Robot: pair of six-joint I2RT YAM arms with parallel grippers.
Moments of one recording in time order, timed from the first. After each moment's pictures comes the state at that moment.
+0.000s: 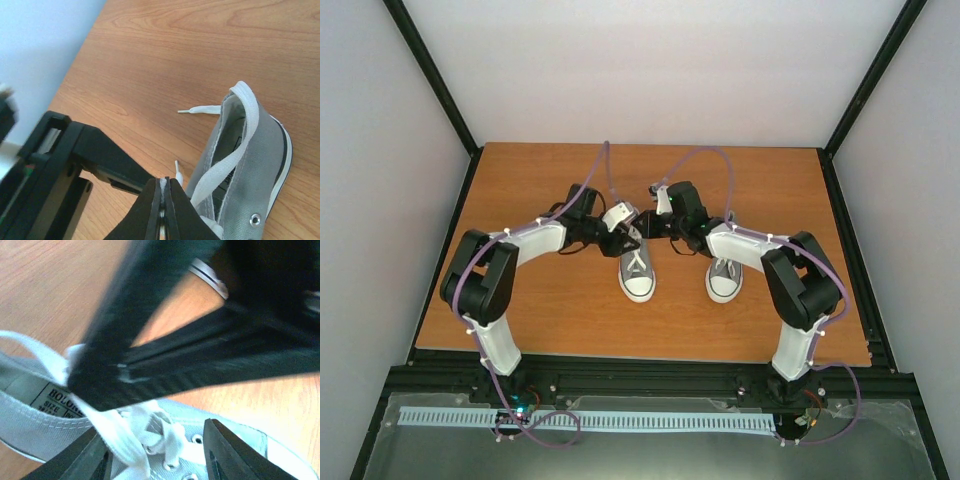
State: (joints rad) left arm -0.40 1.79 1.05 -0.11 0.66 0.30; right arm 0.59 1.83 1.13 0.12 -0.42 0.50
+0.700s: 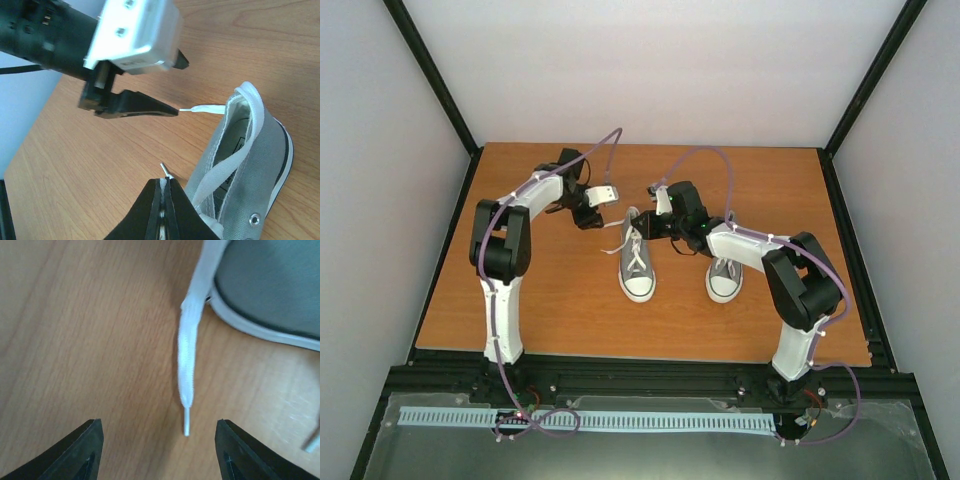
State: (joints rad) left arm -0.23 2.15 1.69 -0.79 0.35 0.96; right arm 0.59 1.82 1.13 0.11 -0.43 0.45
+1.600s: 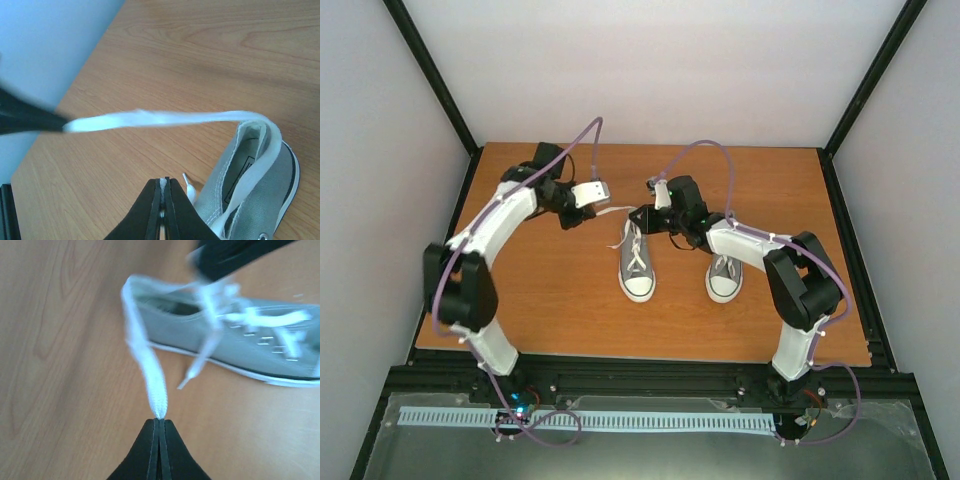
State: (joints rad) left arm -0.25 1.81 1.50 -0.85 0.39 0.89; right arm 0.59 1.82 1.17 0.11 -0.43 0.45
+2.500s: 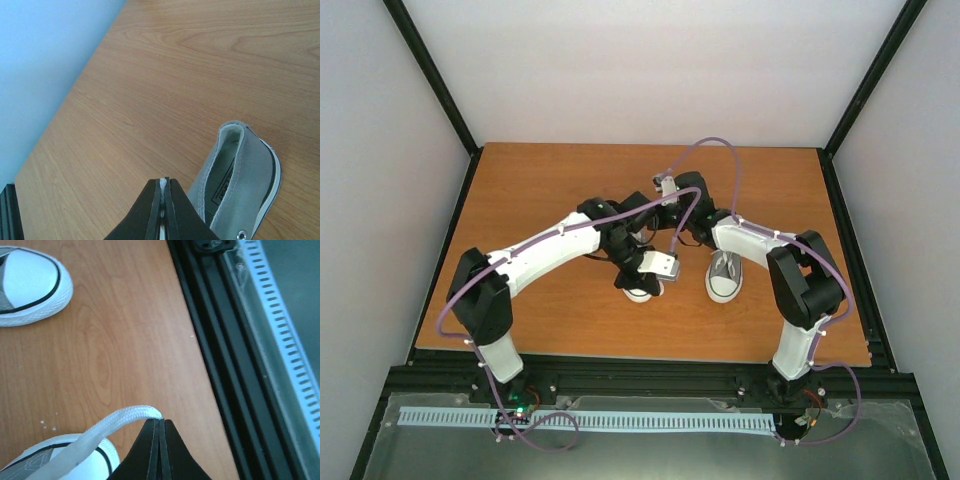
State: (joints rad) left arm -0.79 1.71 1.49 -1.14 0.62 0.94; right arm 0.54 1.82 1.18 0.10 -0.48 0.44
